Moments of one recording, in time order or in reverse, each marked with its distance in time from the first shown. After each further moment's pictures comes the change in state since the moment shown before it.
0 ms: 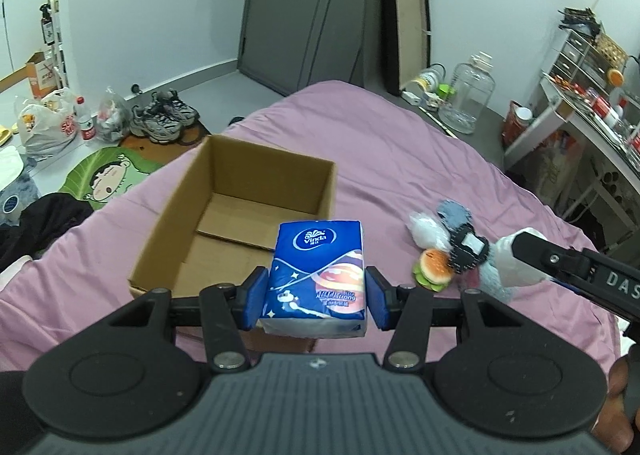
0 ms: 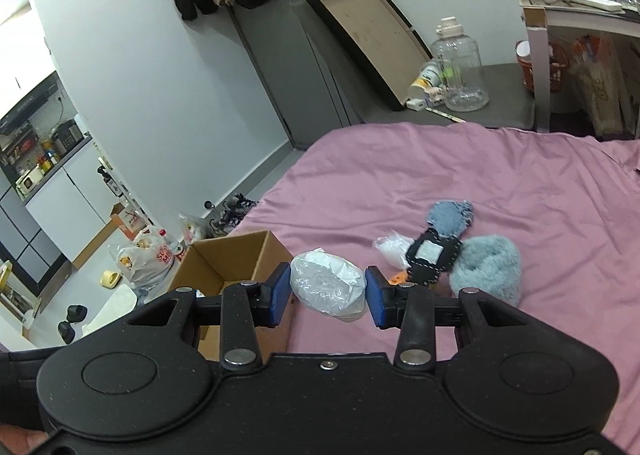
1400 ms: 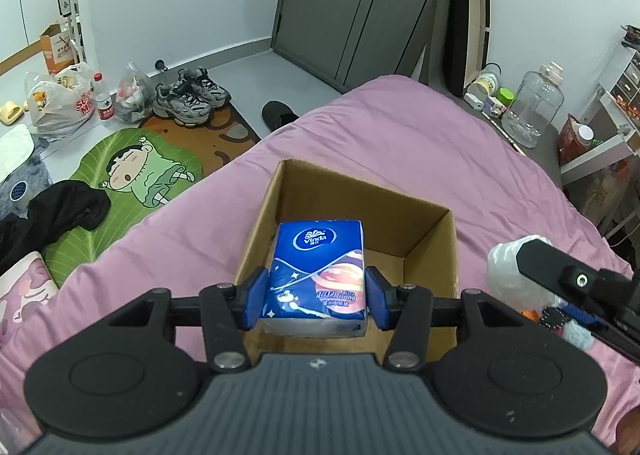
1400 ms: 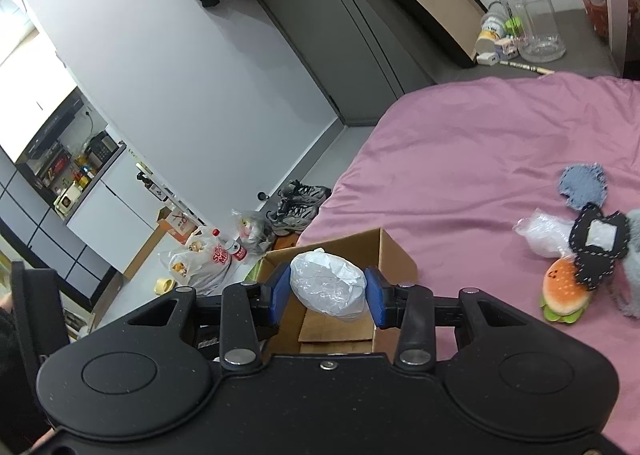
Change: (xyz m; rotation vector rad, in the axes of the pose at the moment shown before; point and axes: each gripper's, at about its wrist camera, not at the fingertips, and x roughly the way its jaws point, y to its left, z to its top) left arm 0.086 0.075 0.057 -0.057 0.075 0.051; right arm 0.101 0.070 0.007 0.141 0.085 0.148
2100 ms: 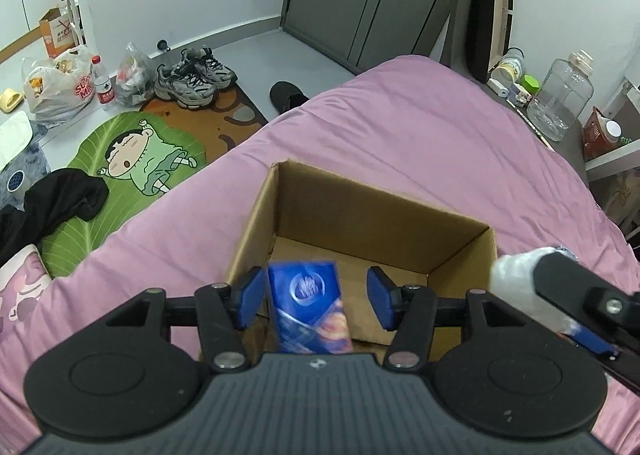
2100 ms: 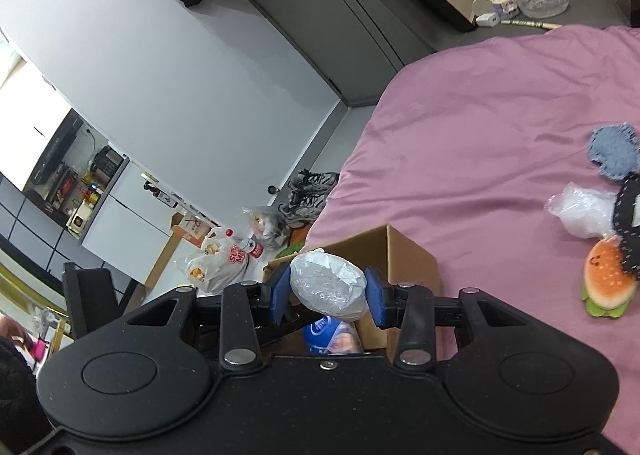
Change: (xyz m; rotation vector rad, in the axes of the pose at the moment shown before) left arm 0.048 0.002 0.019 -0.018 0.065 0.033; right arm 0.039 -0.012 0.007 0.102 0.052 0.055
